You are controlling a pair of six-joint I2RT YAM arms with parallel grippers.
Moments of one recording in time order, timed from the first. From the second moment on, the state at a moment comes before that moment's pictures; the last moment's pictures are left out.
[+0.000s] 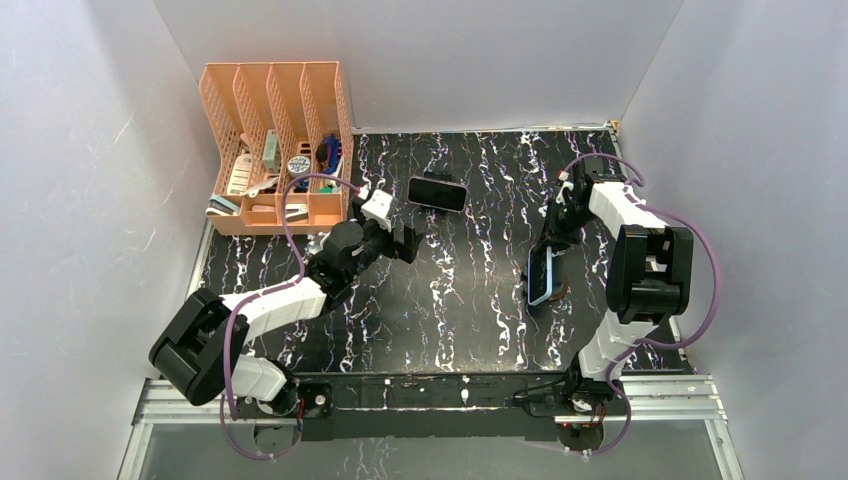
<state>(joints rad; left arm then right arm) -0.66 1.37 0.60 0.62 -0.04 -0.08 -0.02 1.76 1.25 -0.86 -0.34 0.15</state>
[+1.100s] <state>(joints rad) -0.66 1.37 0.56 0.63 -0.05 -0.07 -0.02 1.78 1.25 -0.85 -0.36 0.16</state>
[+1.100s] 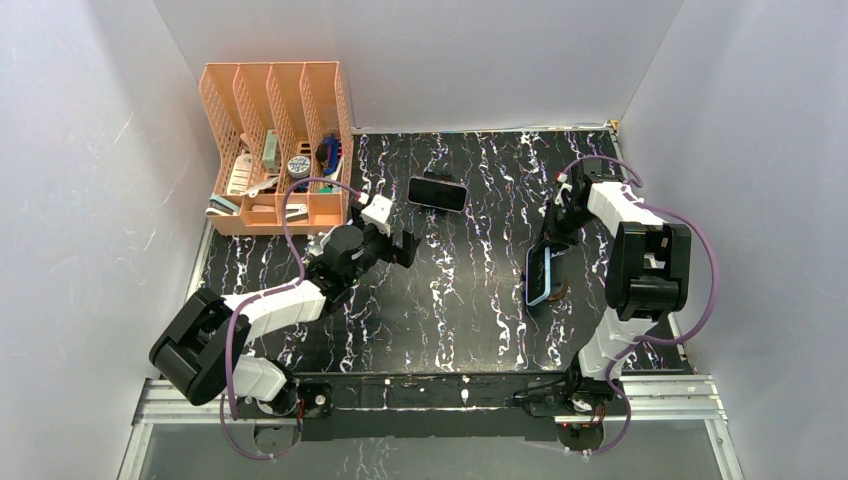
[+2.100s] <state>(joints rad) -0.67 1.37 0.55 0.63 -0.08 -0.05 -0.02 1.81 1.27 -0.86 -0.37 0.16</state>
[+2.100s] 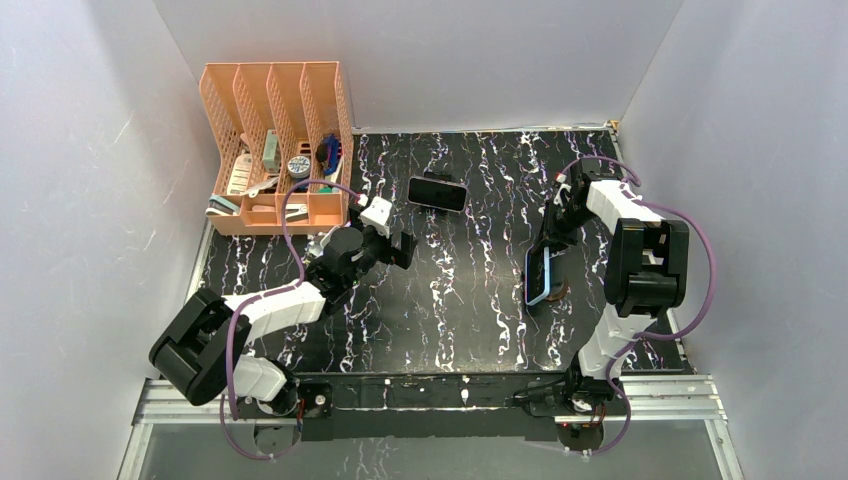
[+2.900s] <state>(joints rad) -0.67 1.37 0.55 0.63 -0.09 -0.04 -0.02 1.82 1.28 -0.87 -0.35 0.16</state>
